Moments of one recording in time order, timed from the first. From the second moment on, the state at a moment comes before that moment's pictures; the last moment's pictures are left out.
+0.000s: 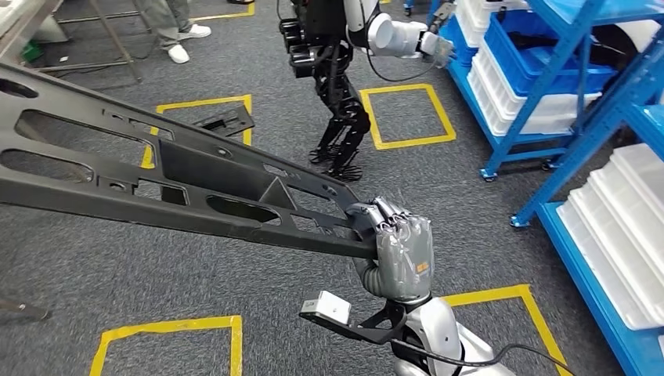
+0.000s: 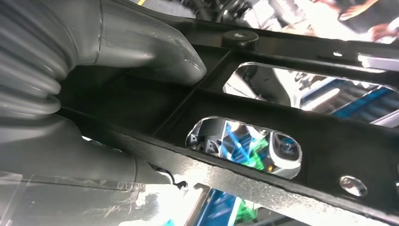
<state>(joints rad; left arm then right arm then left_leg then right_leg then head) -0.20 -0.20 1.46 -0.04 -1.53 0.46 -0.62 -0.11 -0.24 0.56 -1.98 1.16 -0.69 0.31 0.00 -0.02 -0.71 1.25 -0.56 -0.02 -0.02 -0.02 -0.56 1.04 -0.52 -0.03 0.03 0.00</state>
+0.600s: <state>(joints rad) -0.20 -0.20 1.46 -0.04 -1.54 0.46 -0.62 -0.10 -0.24 0.57 -1.98 1.16 -0.69 0.31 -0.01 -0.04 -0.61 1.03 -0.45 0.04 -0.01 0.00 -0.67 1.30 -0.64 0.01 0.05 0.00</state>
